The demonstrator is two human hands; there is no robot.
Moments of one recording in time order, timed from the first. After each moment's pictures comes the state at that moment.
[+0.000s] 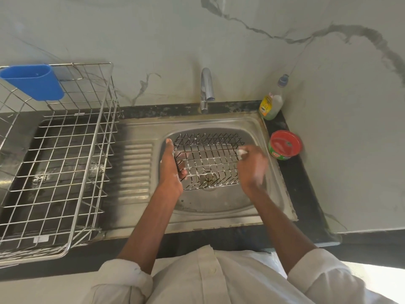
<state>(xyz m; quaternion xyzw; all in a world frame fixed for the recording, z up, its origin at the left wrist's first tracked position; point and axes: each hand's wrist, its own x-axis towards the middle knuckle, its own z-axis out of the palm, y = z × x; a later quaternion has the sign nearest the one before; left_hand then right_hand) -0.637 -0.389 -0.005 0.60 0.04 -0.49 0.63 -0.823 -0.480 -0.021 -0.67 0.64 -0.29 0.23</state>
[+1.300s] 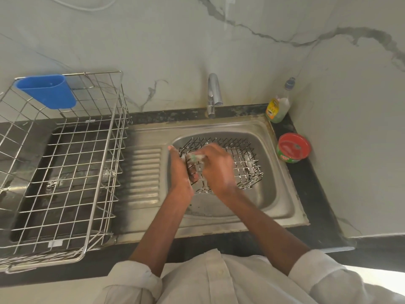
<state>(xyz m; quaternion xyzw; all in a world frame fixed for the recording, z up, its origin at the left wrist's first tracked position) -0.638 -0.389 0.002 0.59 0.03 -0.51 0.62 -0.737 -0.436 0.008 -0.81 0.41 -0.35 0.23</state>
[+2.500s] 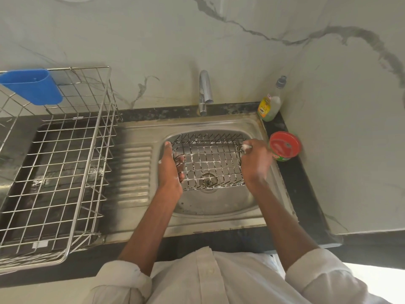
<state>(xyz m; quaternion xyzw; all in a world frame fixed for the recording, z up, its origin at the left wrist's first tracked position) -0.637 -0.390 0.001 0.62 0.03 -0.47 0.62 -0.825 -0.500 -0.011 -0.65 0.65 -0.32 0.21</state>
